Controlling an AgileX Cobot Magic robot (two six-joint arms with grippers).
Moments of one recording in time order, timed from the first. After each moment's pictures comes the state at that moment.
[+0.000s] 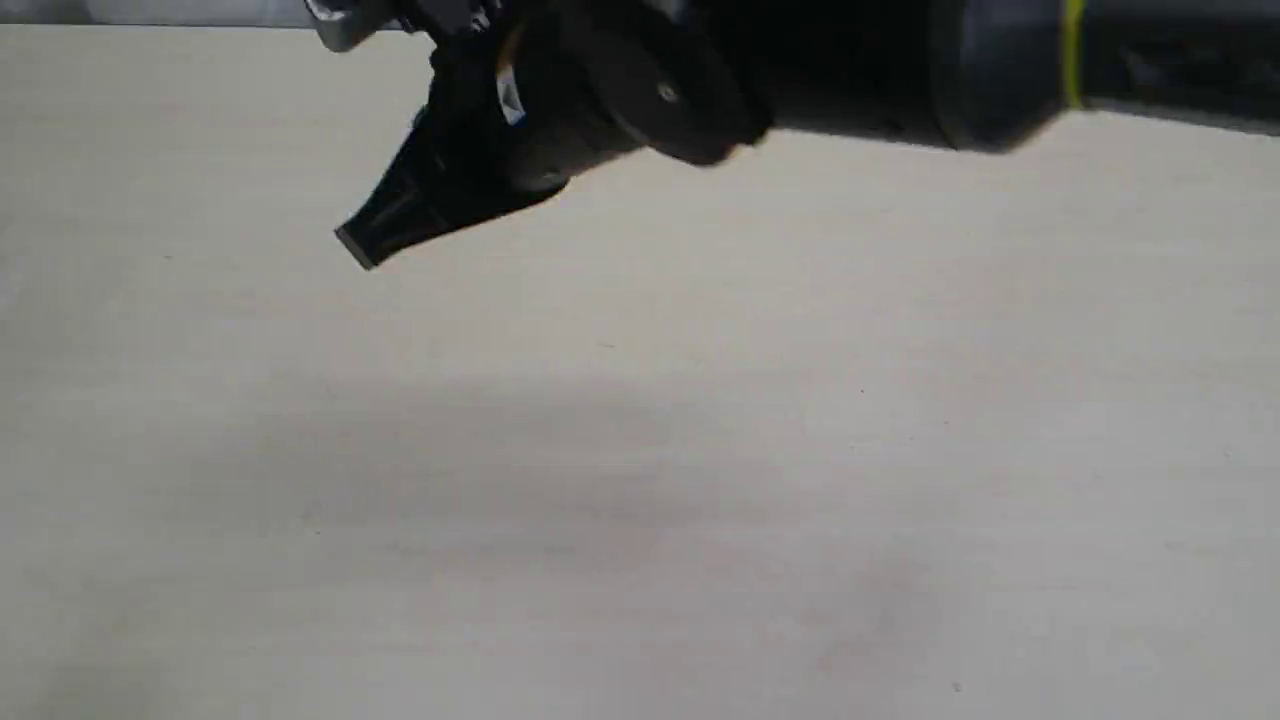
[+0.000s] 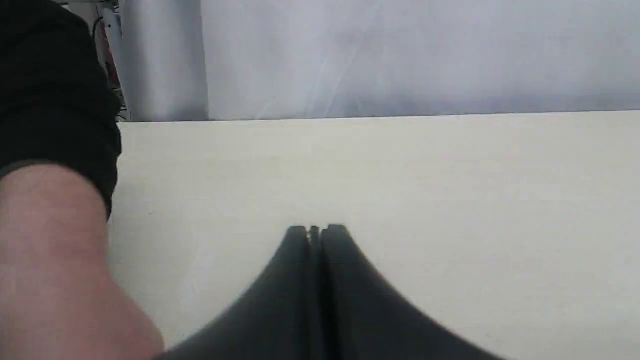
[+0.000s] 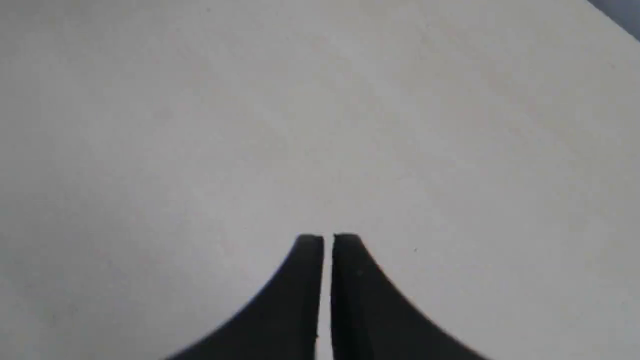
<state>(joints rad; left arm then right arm) 0.00 0.00 0.00 0.07 0.26 -0.07 0.82 1.84 -1.35 -0.25 0.40 0.19</state>
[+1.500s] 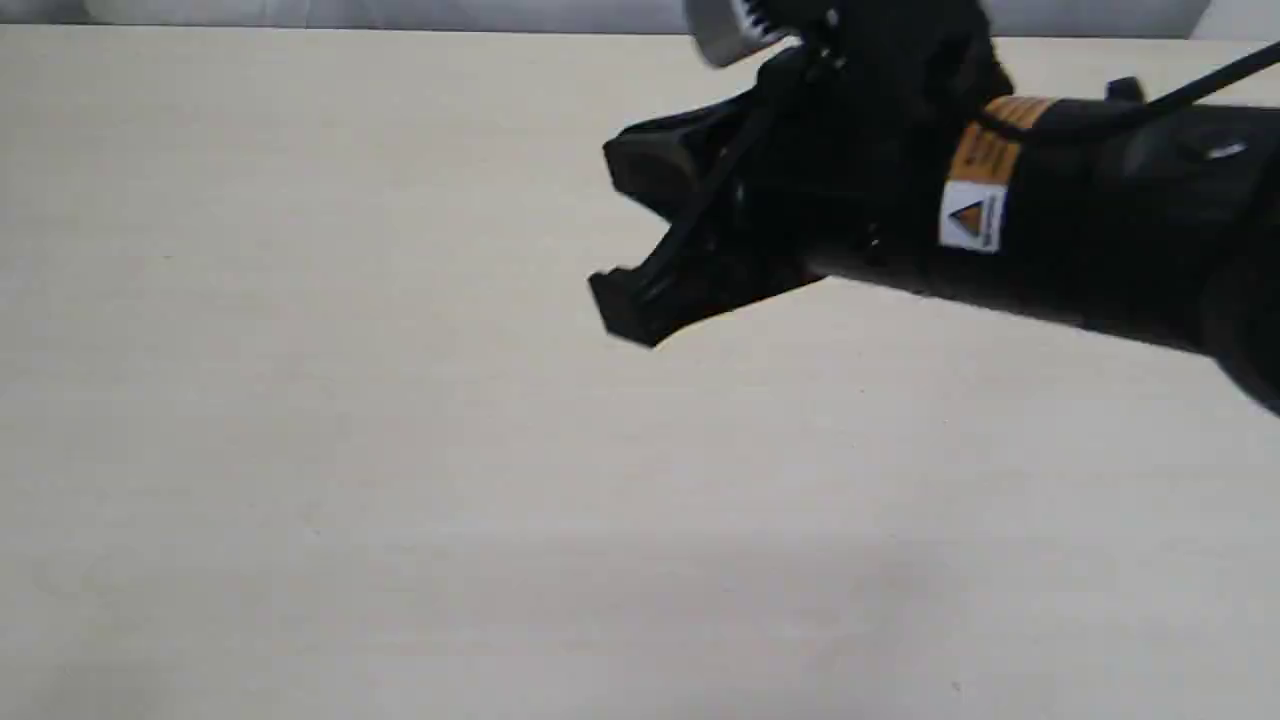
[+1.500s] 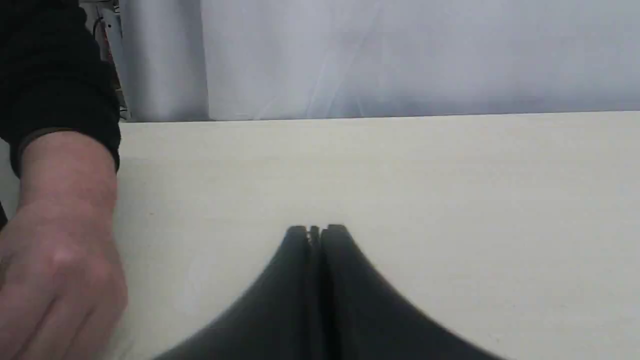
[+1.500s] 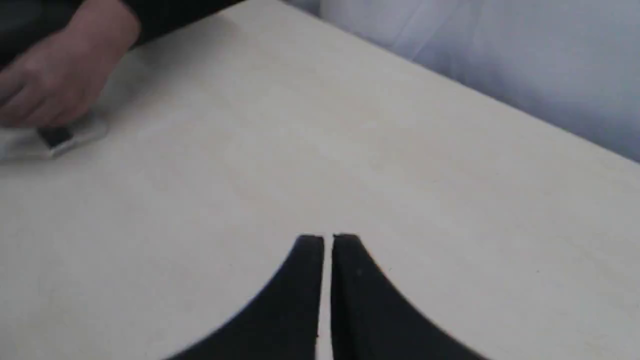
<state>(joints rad) 0.00 0.00 0.00 0.07 0.26 -0.07 0.74 1.22 -0.78 -0.12 0.04 0.20</state>
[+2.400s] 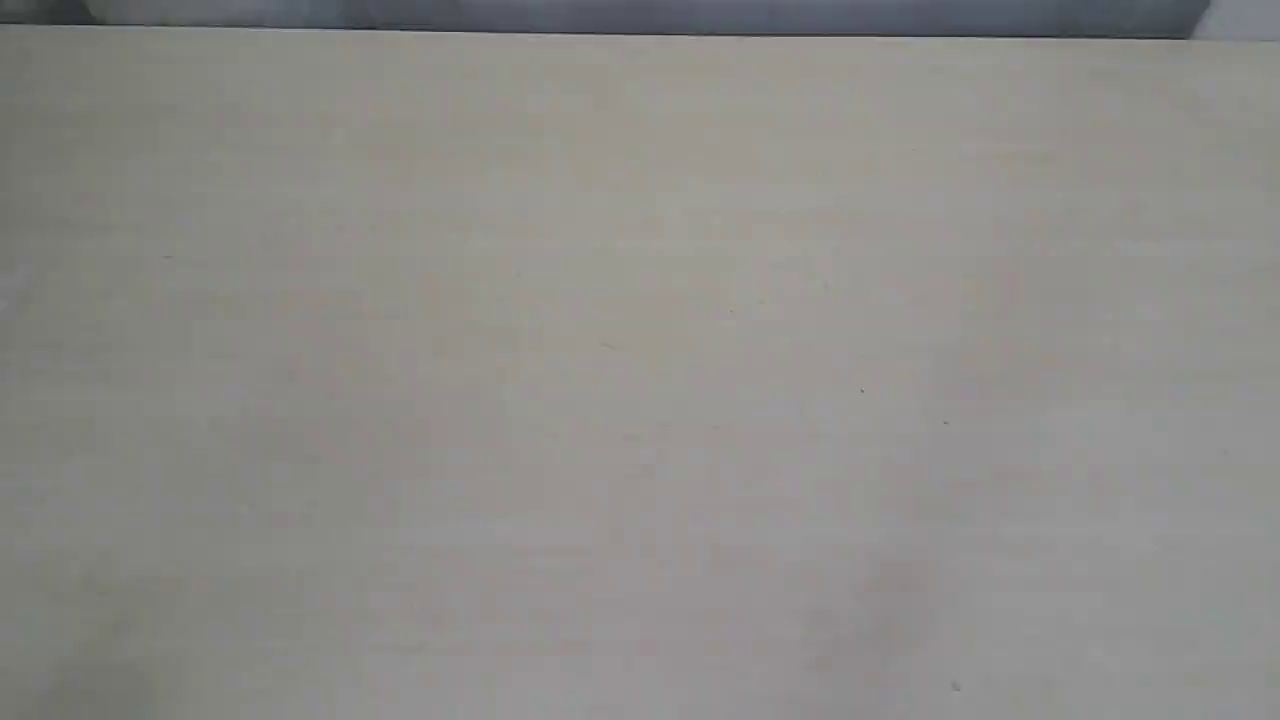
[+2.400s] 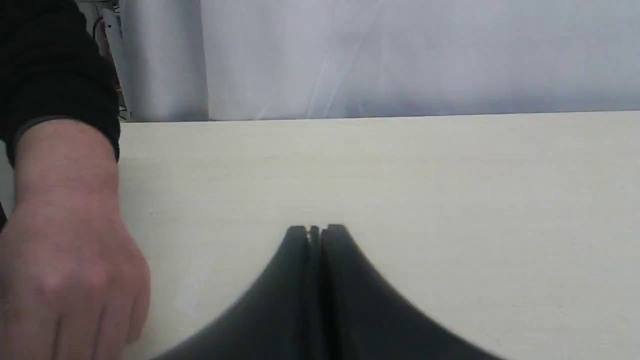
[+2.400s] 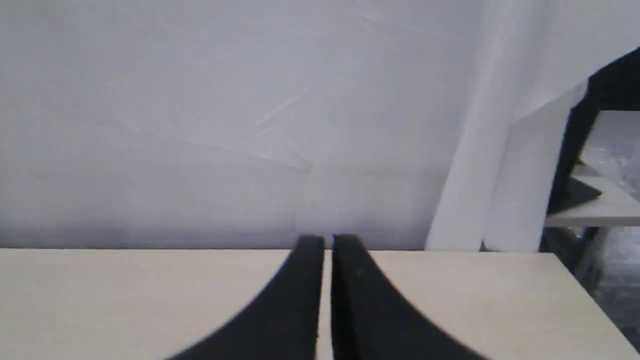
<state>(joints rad) 0.00 0.00 0.00 0.07 0.26 -0.07 -0.12 0.50 -0.68 0.01 0.38 -0.04</state>
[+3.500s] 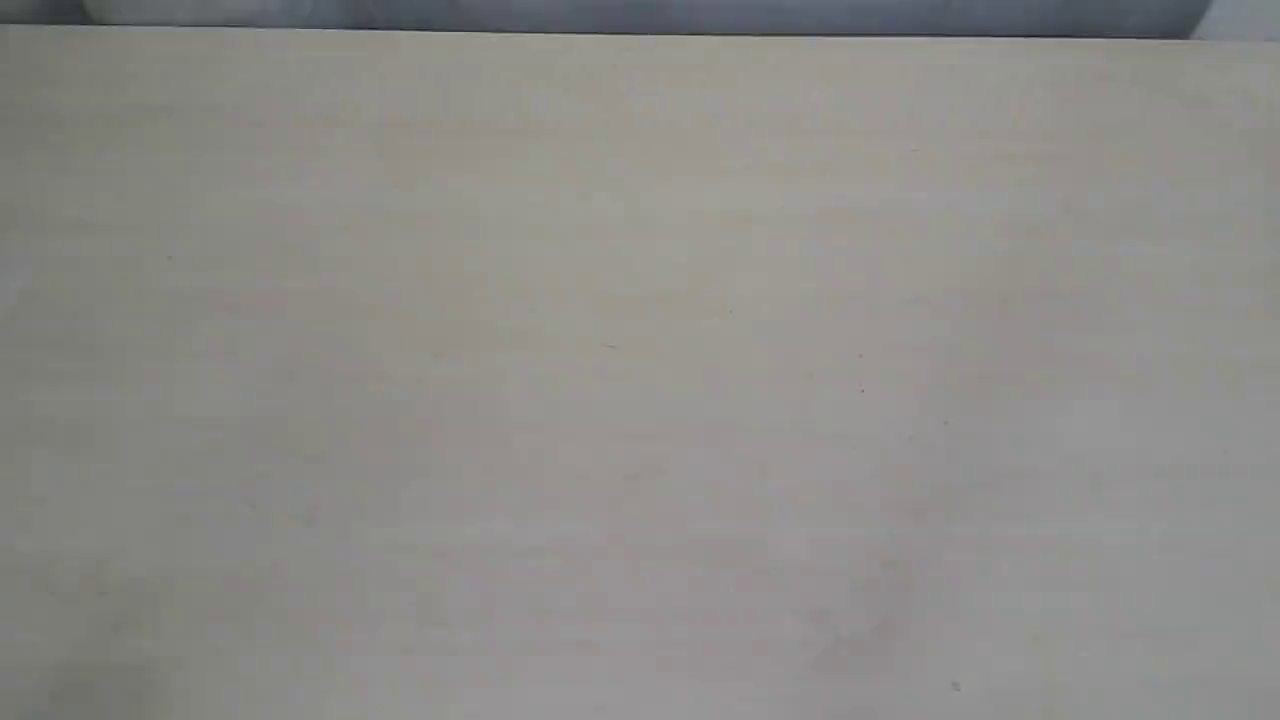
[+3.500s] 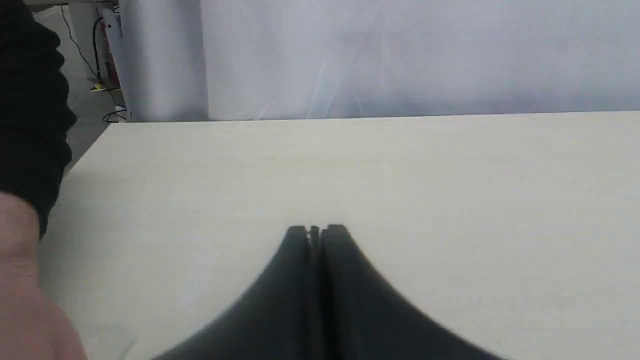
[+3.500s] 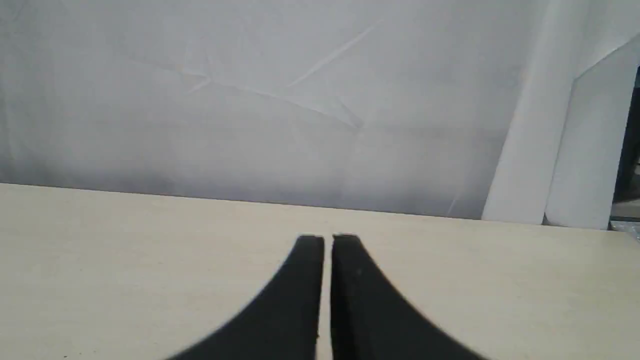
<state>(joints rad) 0.00 0.00 0.00 0.07 0.26 -0.07 -0.02 0.09 0.00 0.02 0.00 -0.06</state>
